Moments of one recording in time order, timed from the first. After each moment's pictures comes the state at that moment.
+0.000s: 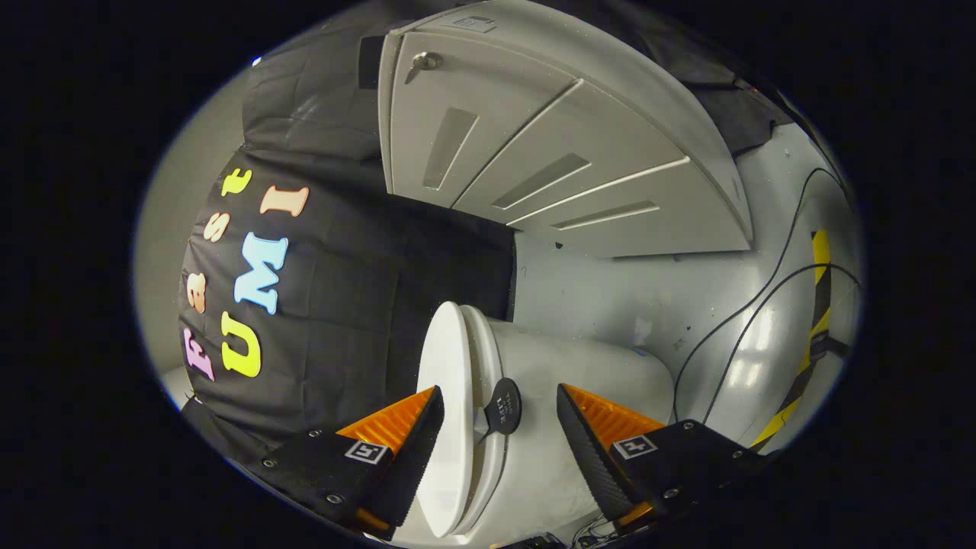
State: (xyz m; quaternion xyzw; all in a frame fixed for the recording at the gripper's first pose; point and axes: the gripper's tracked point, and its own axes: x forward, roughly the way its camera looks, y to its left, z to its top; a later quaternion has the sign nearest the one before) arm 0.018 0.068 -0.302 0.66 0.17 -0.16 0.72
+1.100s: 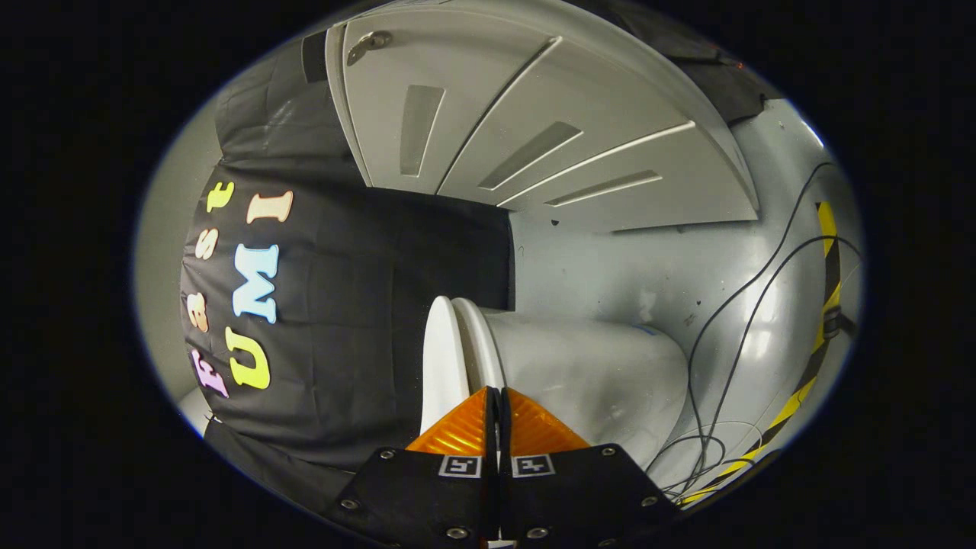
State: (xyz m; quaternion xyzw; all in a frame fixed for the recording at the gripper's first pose) arm 0.040 0.068 -0.308 0.68 0.18 -0.15 0.70
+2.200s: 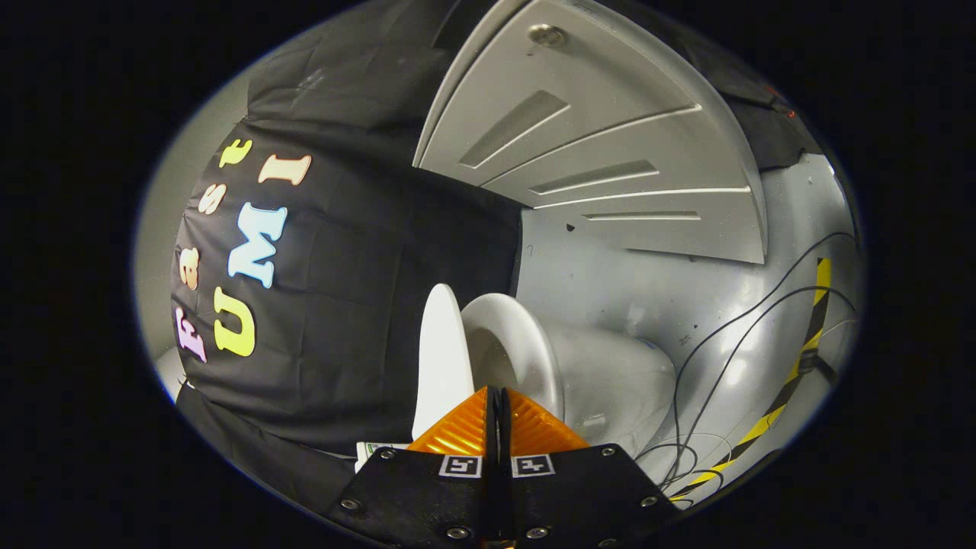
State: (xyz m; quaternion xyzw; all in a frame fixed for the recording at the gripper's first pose) arm 0.049 0.066 -0.237 0.62 0.21 -0.14 0.74
